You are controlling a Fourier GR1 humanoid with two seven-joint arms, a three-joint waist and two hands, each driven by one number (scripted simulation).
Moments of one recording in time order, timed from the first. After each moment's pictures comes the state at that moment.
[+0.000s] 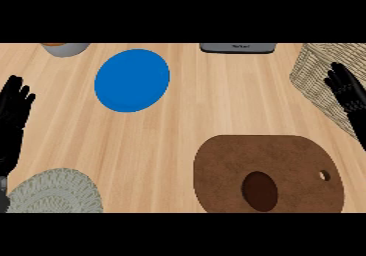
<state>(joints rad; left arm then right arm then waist) -0.08 0.59 -0.09 -1.68 0.34 0.38 0.11 -0.18 -0.49 -0.04 -1.59 -0.15 0.13 -0.05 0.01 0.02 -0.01</state>
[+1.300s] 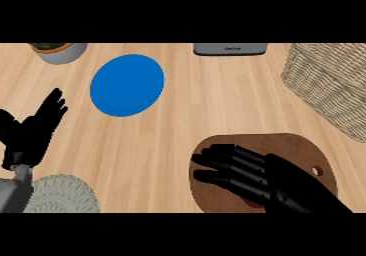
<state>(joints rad) -0.17 0.53 -0.13 -1.38 0.38 0.18 0.14 -0.21 -0.37 0.45 -2.12 0.26 0.37 0.08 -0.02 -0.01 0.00</state>
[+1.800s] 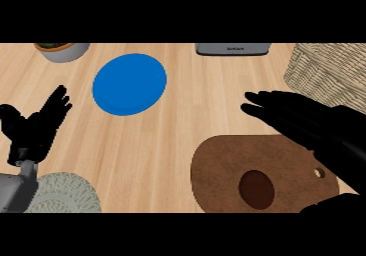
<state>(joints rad) -0.20 0.51 -0.14 -1.37 0.36 0.18 0.16 -0.49 -0.58 0.23 -2.17 0.15 0.64 0.55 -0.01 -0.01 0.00</state>
